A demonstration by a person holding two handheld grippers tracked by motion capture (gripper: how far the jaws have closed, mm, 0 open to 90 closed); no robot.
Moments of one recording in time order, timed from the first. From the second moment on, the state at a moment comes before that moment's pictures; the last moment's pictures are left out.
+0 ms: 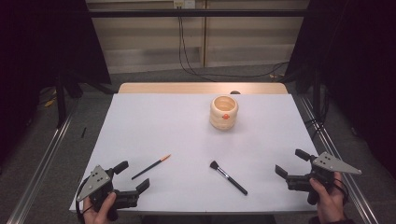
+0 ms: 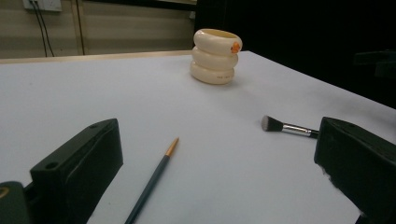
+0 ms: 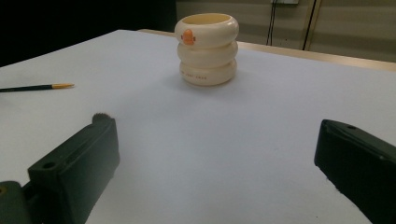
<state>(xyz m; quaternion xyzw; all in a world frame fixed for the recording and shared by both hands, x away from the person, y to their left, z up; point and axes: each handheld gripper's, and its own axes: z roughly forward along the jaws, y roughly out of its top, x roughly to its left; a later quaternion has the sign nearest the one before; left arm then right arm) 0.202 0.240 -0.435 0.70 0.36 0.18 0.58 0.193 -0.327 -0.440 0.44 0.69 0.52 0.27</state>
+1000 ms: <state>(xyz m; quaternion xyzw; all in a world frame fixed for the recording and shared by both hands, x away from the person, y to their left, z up) 0.200 0.236 -0.428 0.71 0.34 0.18 0.59 0.189 -0.328 -0.439 0.43 0.68 0.52 0.27</state>
